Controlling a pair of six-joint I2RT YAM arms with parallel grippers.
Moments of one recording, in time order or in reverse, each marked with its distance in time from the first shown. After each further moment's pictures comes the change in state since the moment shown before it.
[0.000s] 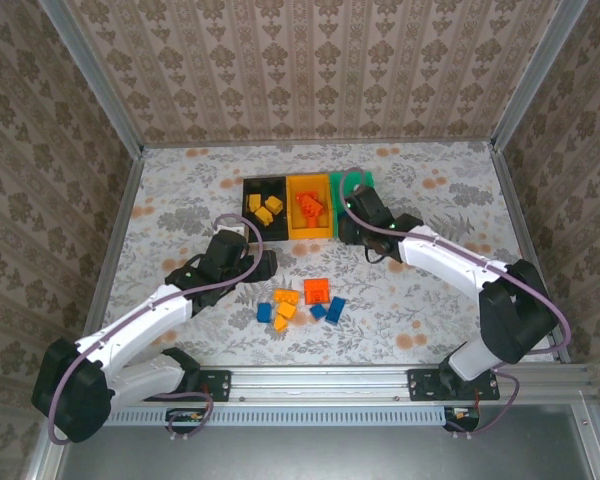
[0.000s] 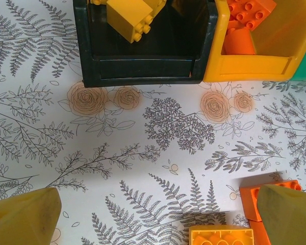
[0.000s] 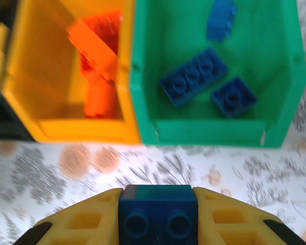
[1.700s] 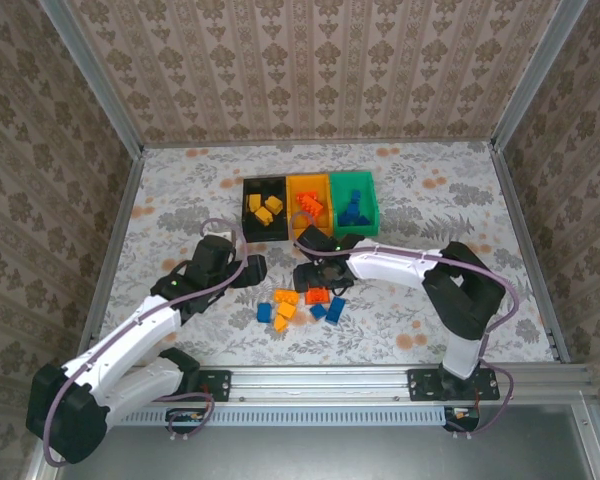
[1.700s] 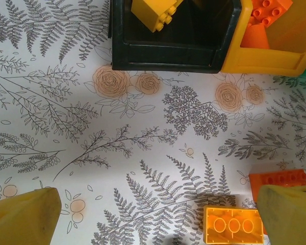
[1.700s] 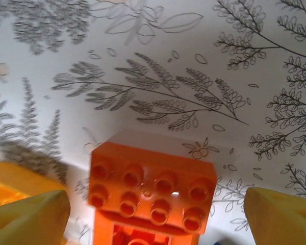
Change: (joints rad) left arm 0.060 -0.127 -0.039 -0.098 0.034 -0.008; right arm 0.273 0.274 0.063 -0.182 -0.106 0.175
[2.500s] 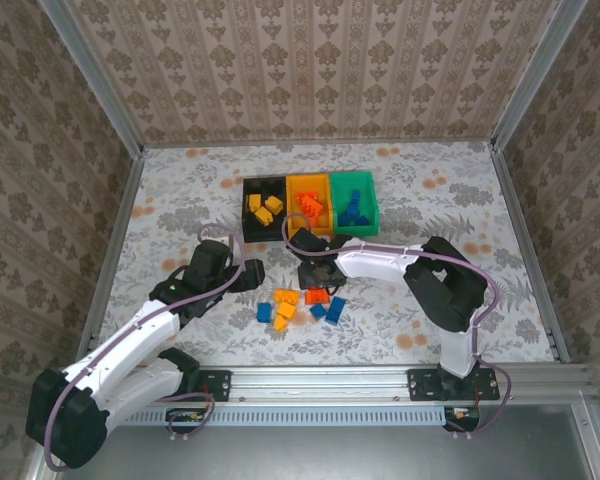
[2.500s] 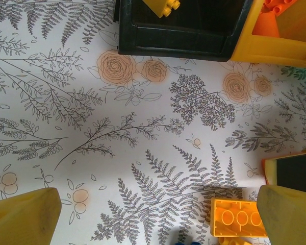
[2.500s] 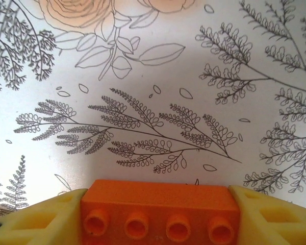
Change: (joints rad) left arm 0.021 -0.022 -0.046 0.011 0.027 -0.008; right arm 0.007 0.080 0.056 0.002 0.098 0.017
